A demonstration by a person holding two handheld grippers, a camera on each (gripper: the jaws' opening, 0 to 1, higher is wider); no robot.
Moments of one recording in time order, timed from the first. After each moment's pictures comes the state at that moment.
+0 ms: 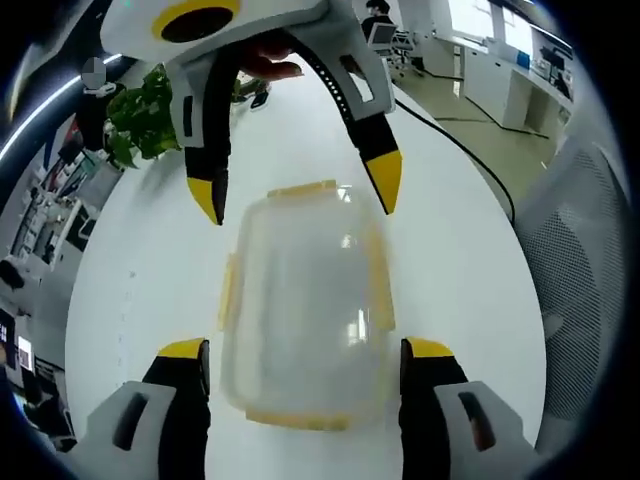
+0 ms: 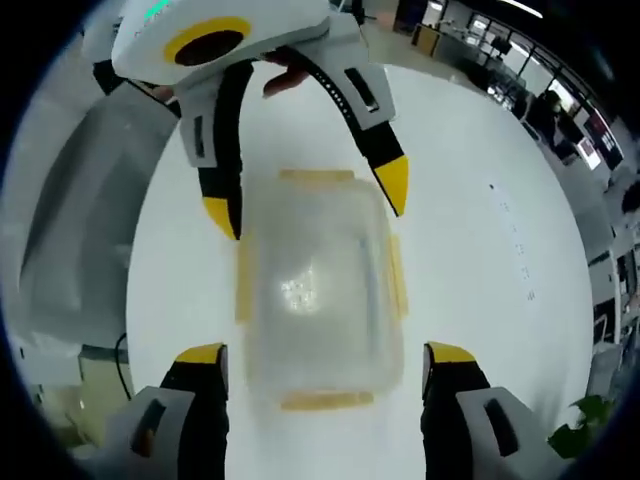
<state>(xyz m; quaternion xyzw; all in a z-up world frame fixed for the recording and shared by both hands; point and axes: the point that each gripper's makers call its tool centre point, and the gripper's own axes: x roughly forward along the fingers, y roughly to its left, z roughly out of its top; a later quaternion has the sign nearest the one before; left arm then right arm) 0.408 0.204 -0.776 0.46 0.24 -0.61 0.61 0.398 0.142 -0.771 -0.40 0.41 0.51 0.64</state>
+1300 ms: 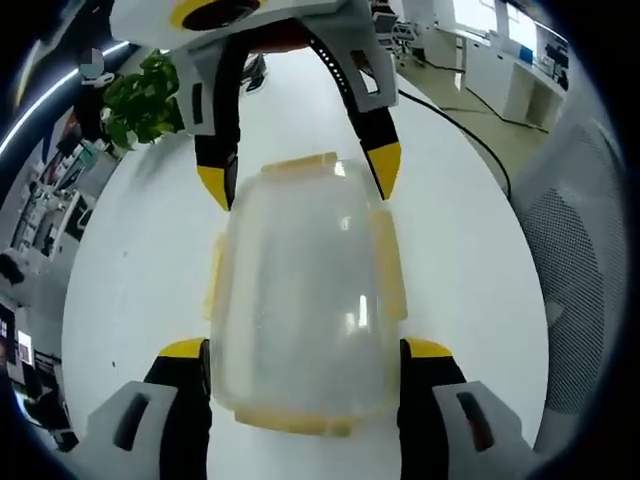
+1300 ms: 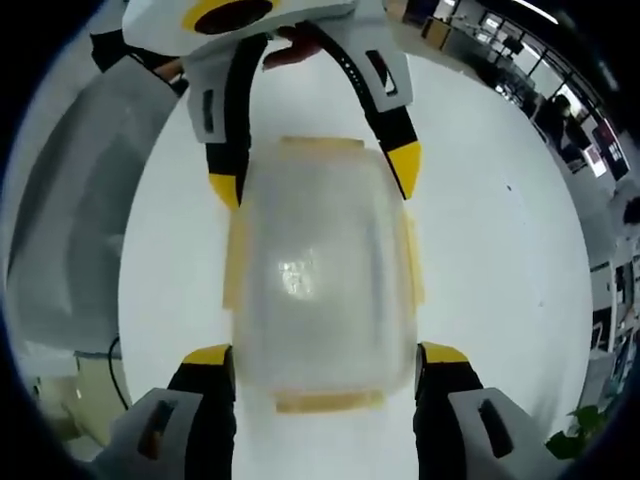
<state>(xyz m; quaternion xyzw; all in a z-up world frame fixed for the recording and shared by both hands) 0.401 0.235 -0.791 0.47 0.25 -0.60 0.60 0.387 0.163 -0.787 -0.41 0.42 0.51 0.63</state>
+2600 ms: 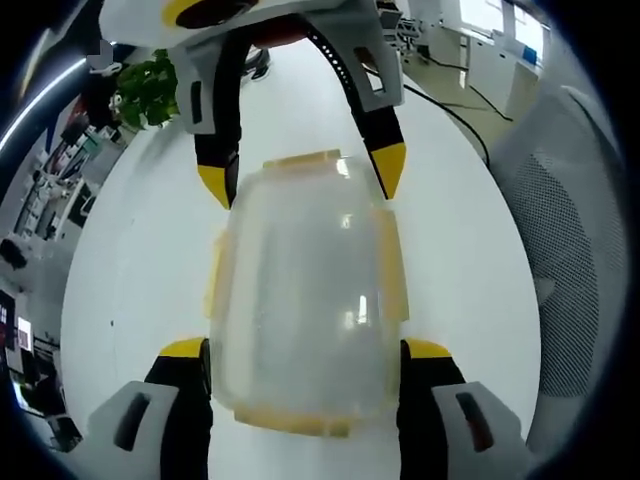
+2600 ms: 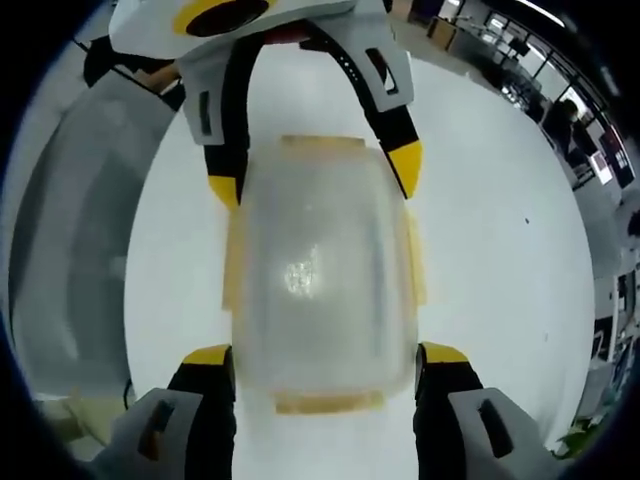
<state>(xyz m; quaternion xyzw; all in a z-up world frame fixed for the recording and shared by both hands) 0.396 0.296 -0.792 0.47 0.26 -0.58 0.61 0.385 0.224 -0.790 -0.42 0.43 0.51 0.62</state>
